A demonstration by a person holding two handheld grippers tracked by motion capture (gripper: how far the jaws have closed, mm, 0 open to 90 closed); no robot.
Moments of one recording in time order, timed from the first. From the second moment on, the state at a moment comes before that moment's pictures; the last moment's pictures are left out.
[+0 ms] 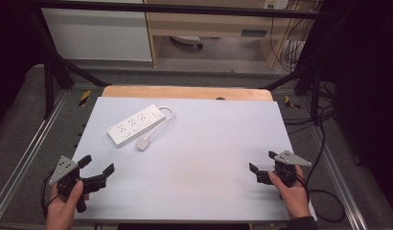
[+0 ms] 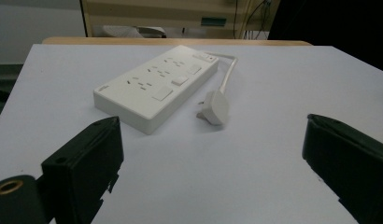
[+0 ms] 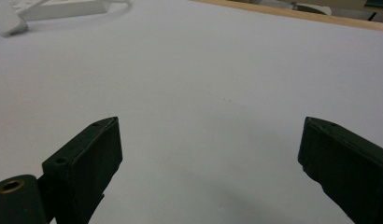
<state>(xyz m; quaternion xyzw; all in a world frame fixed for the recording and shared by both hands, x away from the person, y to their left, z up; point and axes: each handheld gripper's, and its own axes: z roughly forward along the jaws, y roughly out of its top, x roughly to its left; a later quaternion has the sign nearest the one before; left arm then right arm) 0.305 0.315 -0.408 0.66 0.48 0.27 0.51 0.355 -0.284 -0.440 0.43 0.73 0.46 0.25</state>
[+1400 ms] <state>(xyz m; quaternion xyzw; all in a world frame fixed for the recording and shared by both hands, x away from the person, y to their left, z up) 0.345 0.287 -0.379 0.68 0.47 0.25 0.51 0.353 -0.276 -0.437 0.42 0.73 0.48 0.23</state>
